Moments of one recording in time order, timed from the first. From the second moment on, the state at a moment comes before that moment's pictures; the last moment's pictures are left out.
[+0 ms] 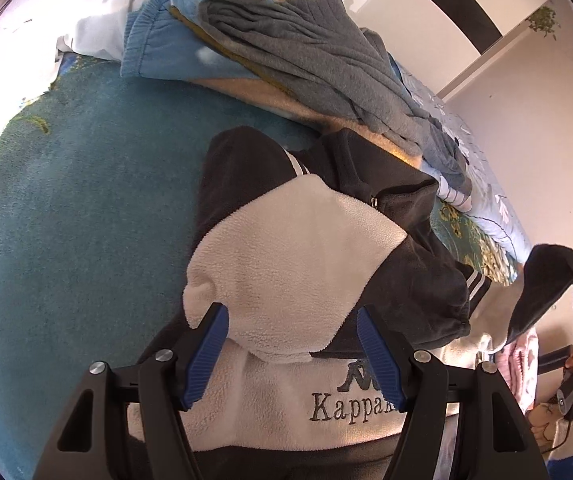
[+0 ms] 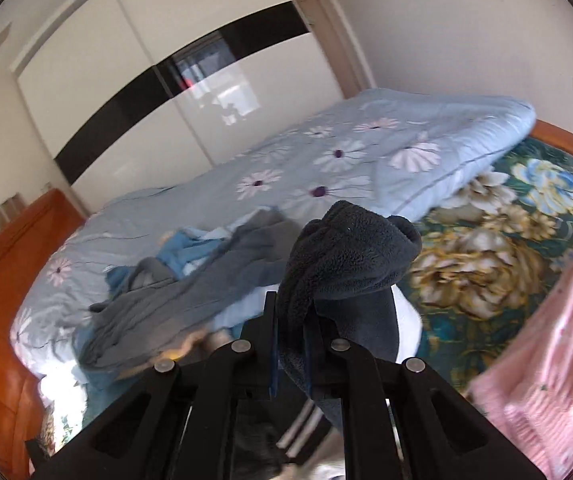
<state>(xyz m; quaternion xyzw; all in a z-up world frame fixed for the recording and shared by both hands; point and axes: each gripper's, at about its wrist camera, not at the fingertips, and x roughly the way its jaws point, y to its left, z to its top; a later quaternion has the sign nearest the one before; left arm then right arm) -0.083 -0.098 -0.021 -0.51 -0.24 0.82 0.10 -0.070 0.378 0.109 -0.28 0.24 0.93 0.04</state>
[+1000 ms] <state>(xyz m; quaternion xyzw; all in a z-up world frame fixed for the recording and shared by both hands) -0.080 -0.130 -0.019 -0.50 -0.29 0.81 0.10 -0.091 0.113 -0.041 -0.49 0.17 0.83 -0.20</state>
